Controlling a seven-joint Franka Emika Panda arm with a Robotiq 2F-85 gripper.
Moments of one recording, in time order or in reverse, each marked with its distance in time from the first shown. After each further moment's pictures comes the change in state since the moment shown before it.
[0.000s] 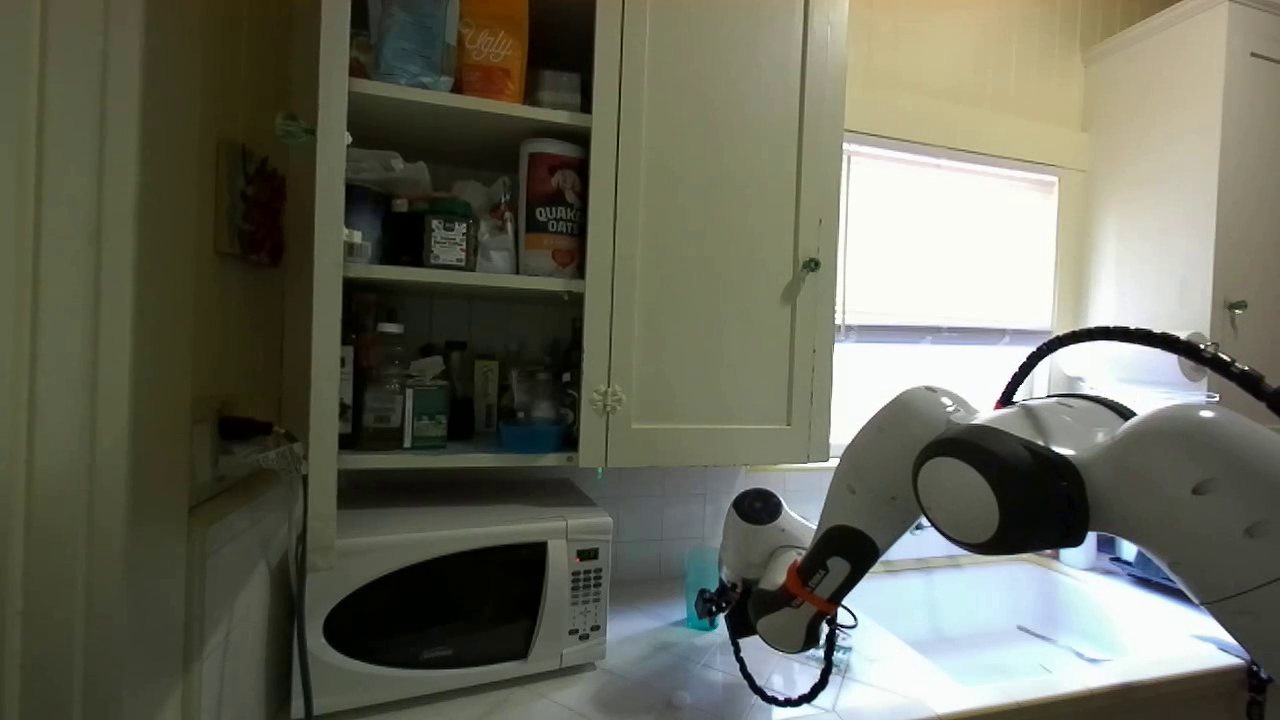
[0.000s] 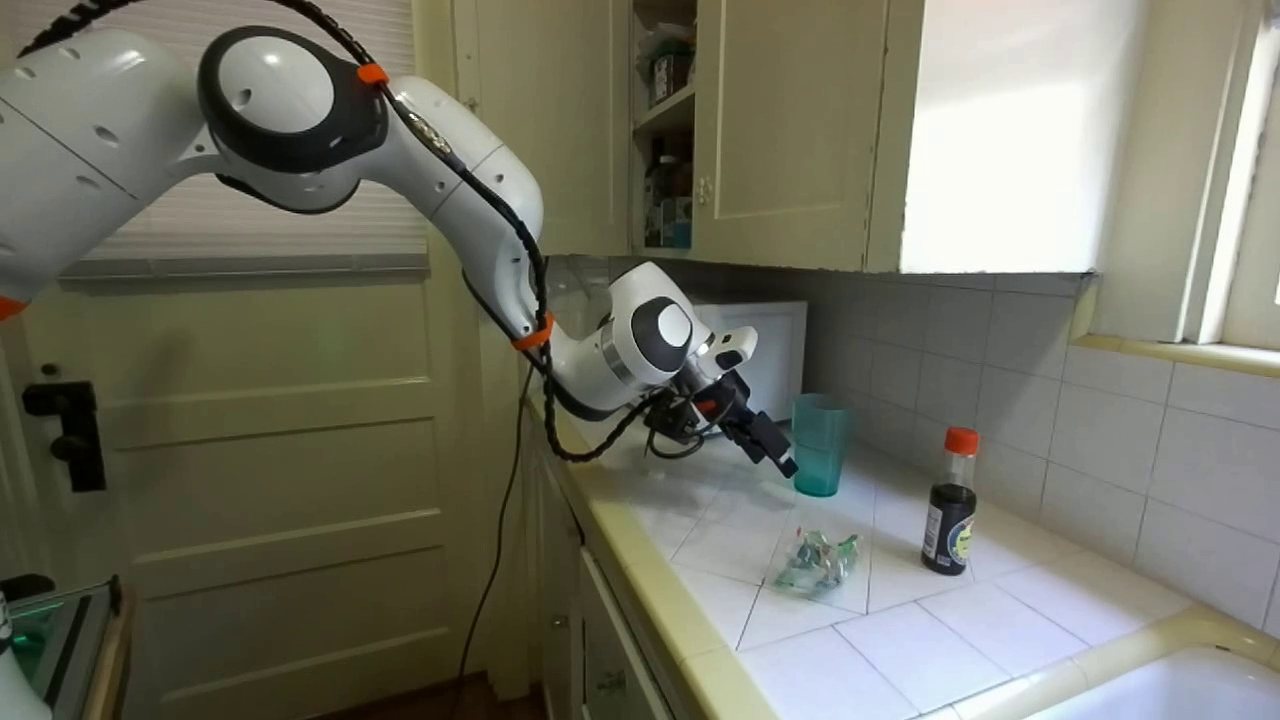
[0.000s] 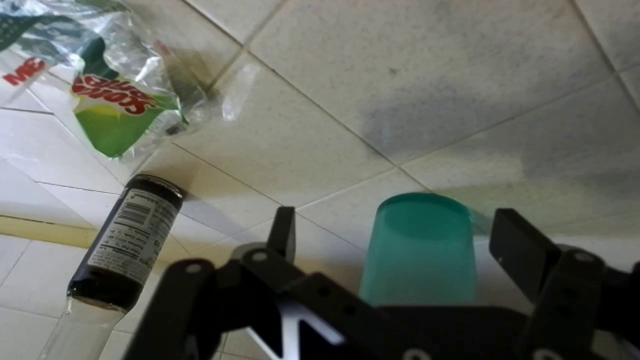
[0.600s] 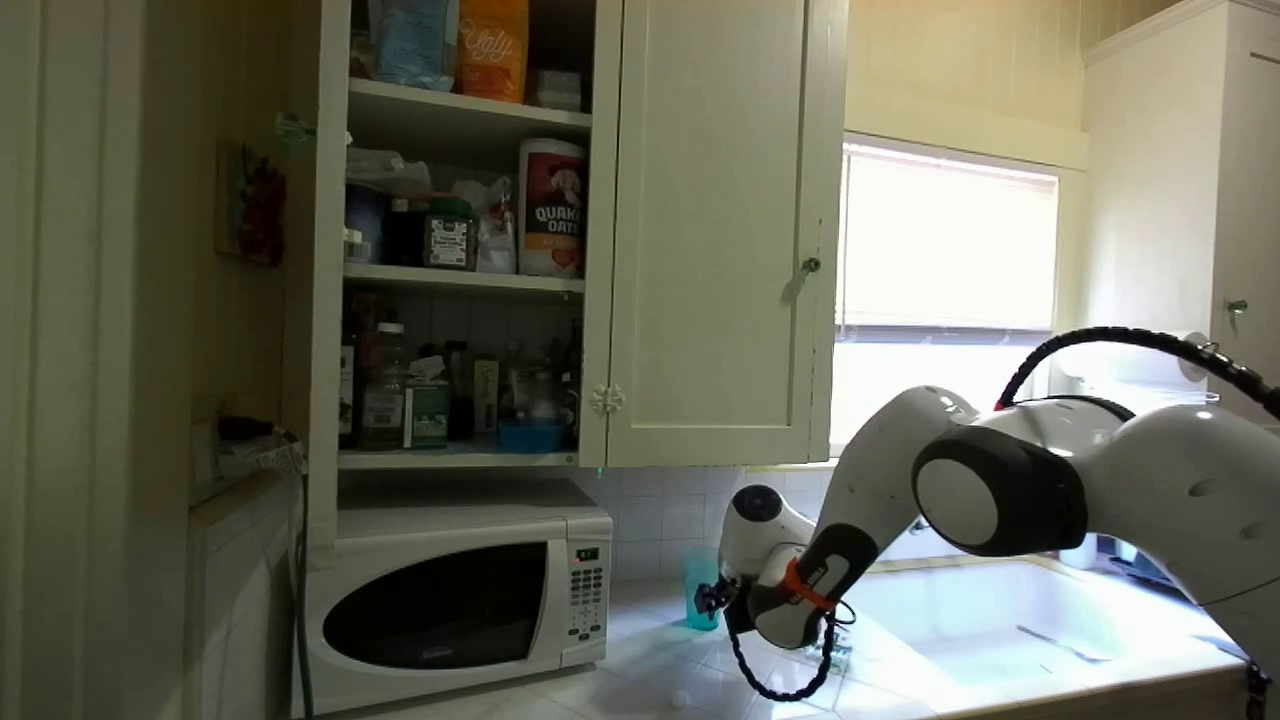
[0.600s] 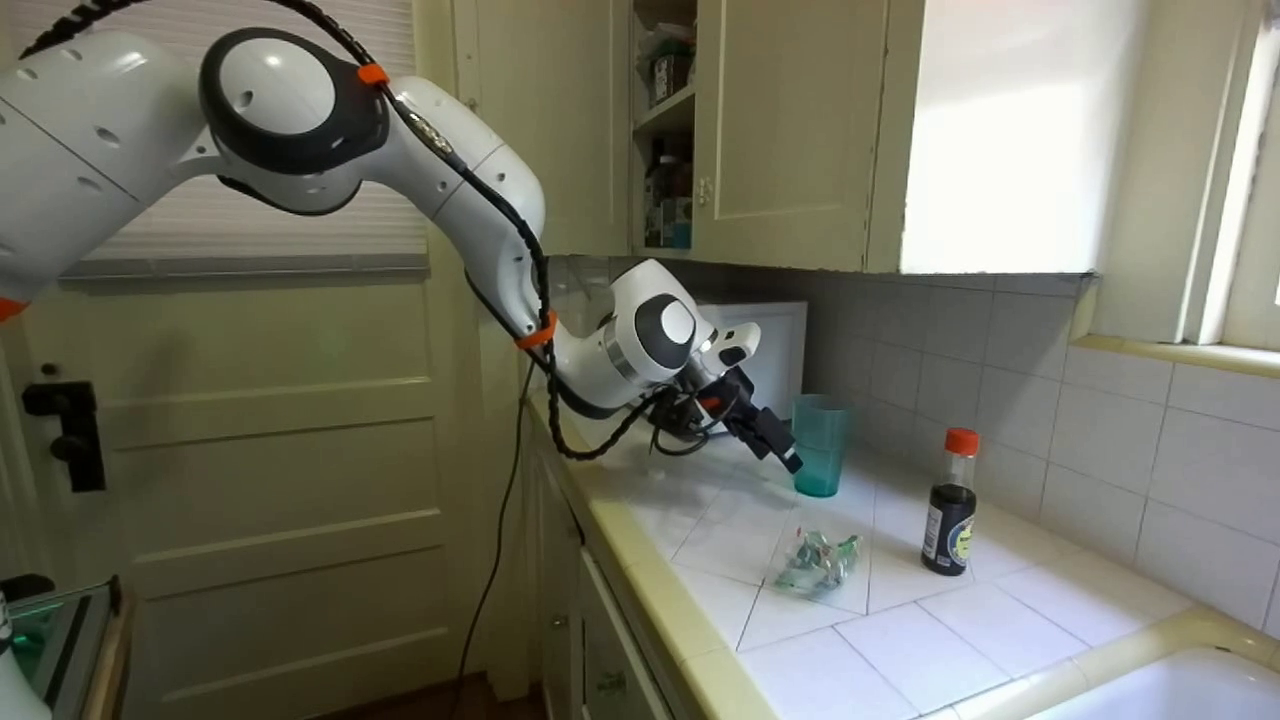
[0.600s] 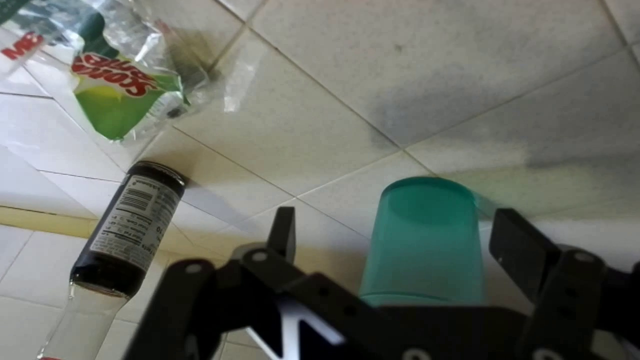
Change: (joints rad) arm -0.003 0.006 -0.003 0.020 0.000 0.000 0.001
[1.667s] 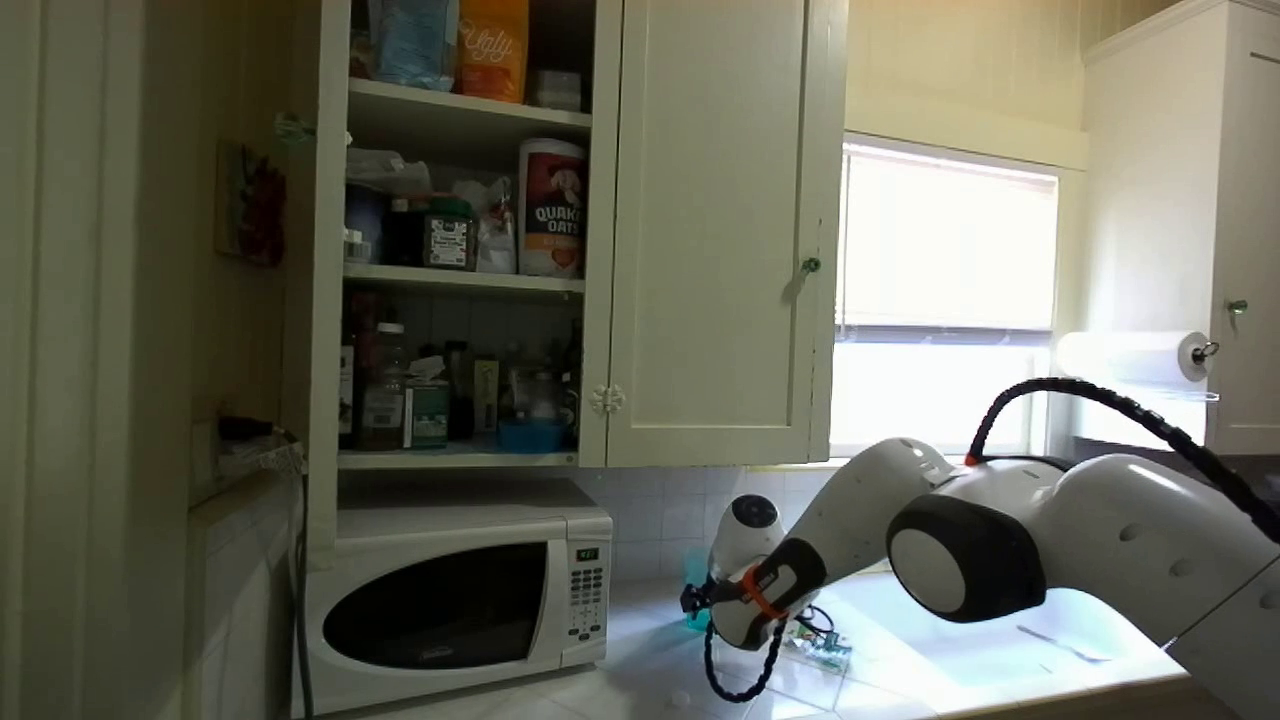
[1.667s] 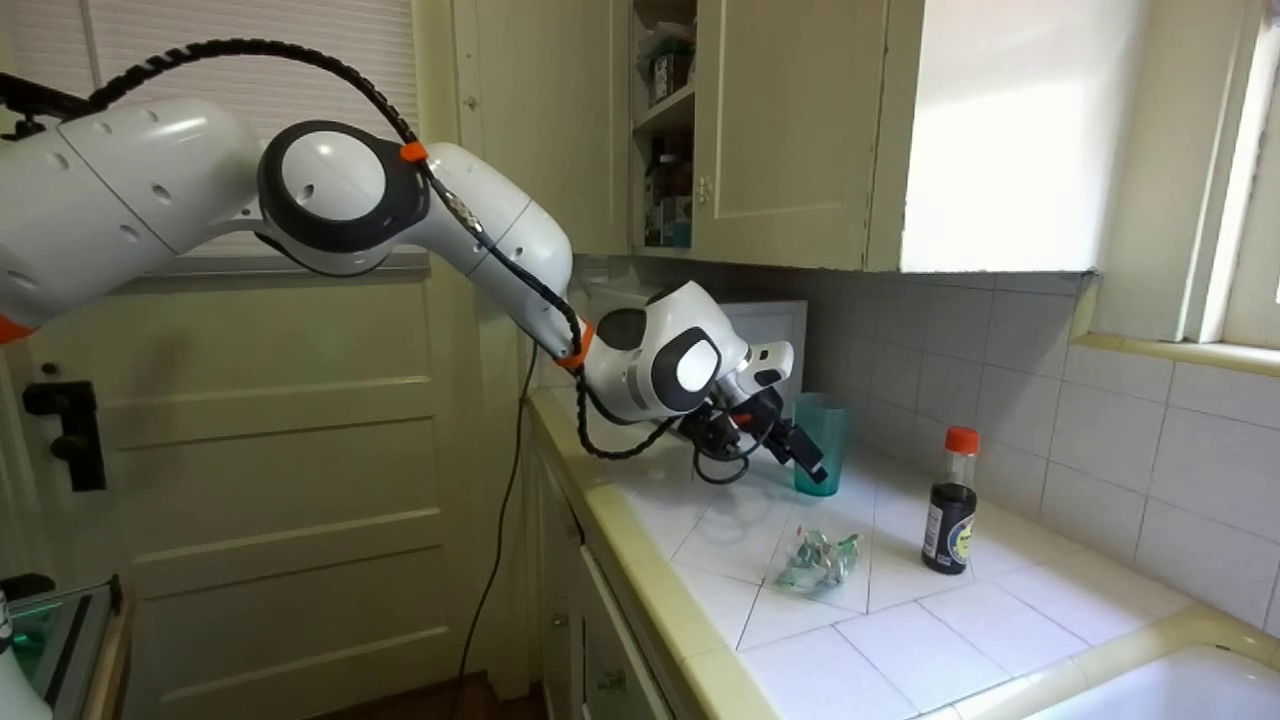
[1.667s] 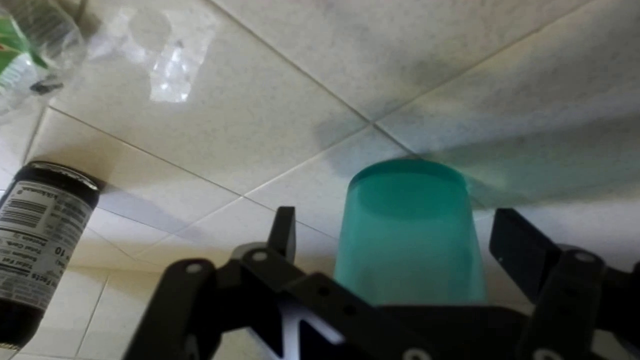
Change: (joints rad) arm -0.026 0.209 0.022 0.262 0.433 0.011 -0.363
